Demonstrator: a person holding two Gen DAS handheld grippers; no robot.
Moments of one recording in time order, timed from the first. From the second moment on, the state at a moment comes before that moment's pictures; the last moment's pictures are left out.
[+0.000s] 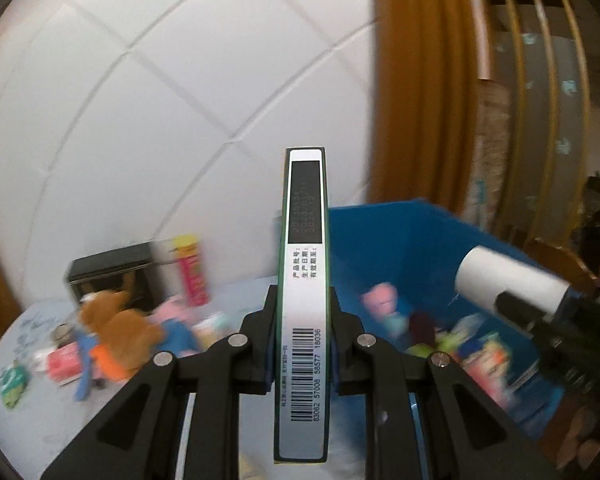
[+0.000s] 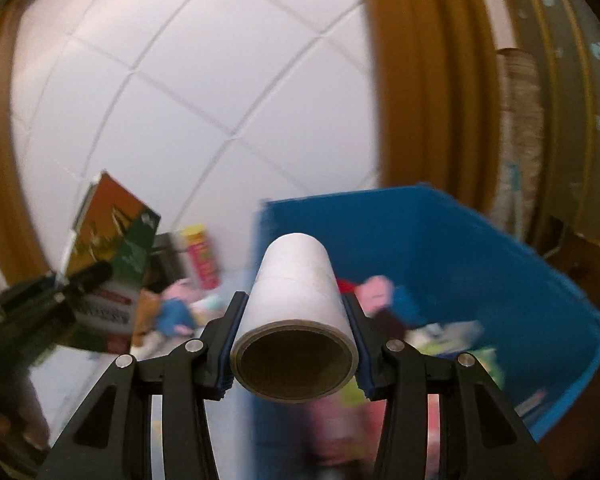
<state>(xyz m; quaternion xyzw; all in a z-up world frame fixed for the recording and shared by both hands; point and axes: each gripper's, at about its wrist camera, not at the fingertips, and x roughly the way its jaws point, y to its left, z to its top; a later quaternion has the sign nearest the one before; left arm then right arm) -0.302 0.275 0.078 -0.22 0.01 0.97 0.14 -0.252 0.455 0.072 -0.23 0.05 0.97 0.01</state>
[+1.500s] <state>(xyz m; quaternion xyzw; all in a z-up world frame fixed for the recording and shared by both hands) -0.058 0.099 0.014 -0.30 0.00 0.95 -0.01 -0.060 0.321 0.025 -0.26 0.02 0.97 -0.03</state>
